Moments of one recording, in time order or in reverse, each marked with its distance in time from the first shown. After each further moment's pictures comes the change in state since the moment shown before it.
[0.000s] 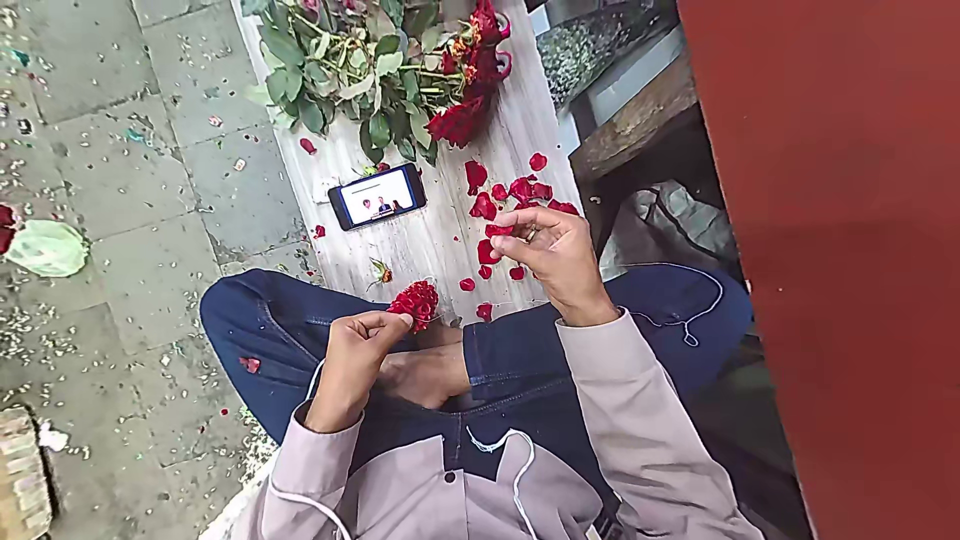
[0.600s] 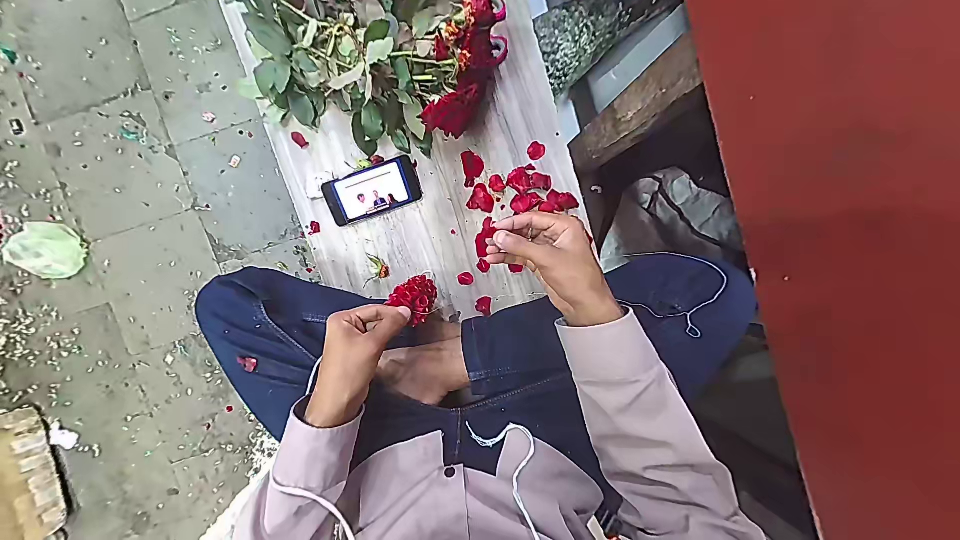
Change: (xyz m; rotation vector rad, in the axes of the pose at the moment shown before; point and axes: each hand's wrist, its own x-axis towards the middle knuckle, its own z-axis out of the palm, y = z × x) left_hand 0.002 0.003 0.004 -0.006 0.022 0.021; right_hand -0.006 -0.007 -0.001 0.105 -0.006 0.255
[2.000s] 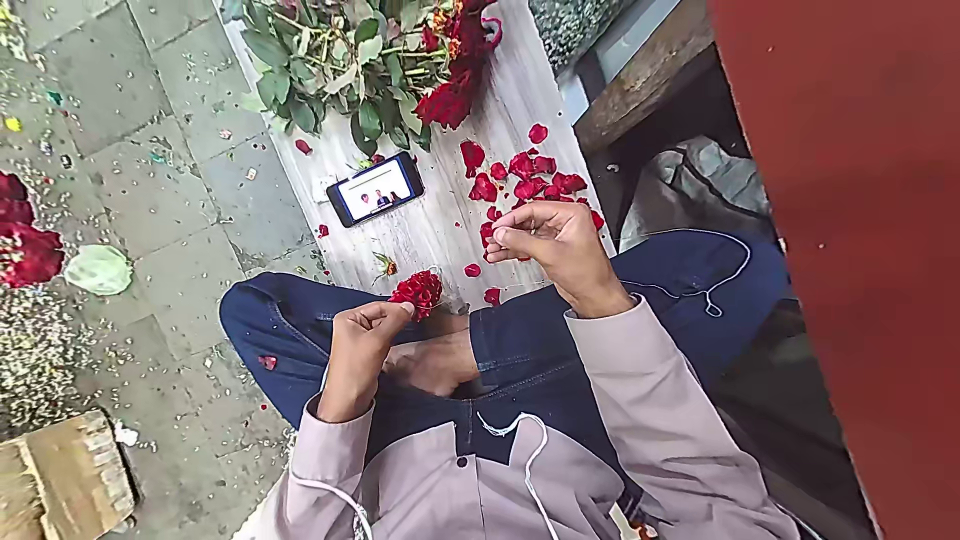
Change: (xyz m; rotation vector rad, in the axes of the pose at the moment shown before) left_hand -0.002 0.002 0.000 0.009 0.008 0.005; right_hand 0.030 0.058 -0.027 0.133 -0.031 -0.222
